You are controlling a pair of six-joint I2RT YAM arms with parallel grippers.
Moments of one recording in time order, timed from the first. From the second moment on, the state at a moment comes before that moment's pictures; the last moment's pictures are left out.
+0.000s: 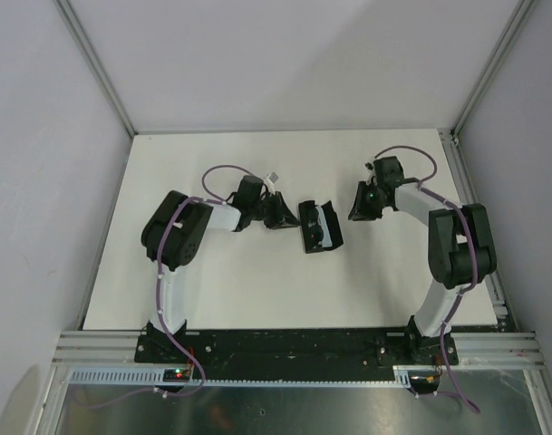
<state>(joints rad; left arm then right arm) -0.47 2.08 1.09 0.31 0.58 -0.78 0.18 1.79 1.17 -0.40 -0.29 0.36</state>
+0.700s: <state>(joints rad) -0.47 2.08 1.09 0.31 0.58 -0.78 0.35 1.86 1.14 -0.26 -0.40 0.44</state>
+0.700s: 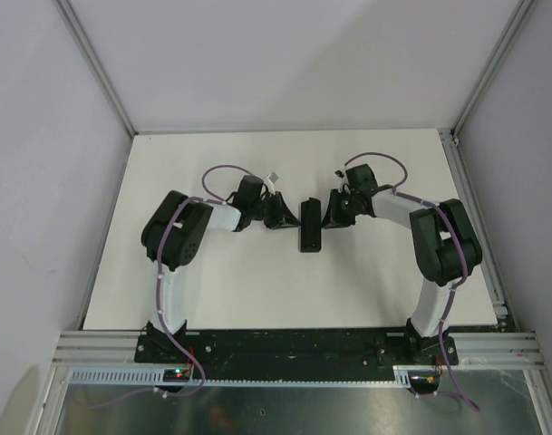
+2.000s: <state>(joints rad) -0.49 2.08 1.09 0.31 0.57 -0.78 0.23 1.79 0.92 0.02 -0.68 0.59</state>
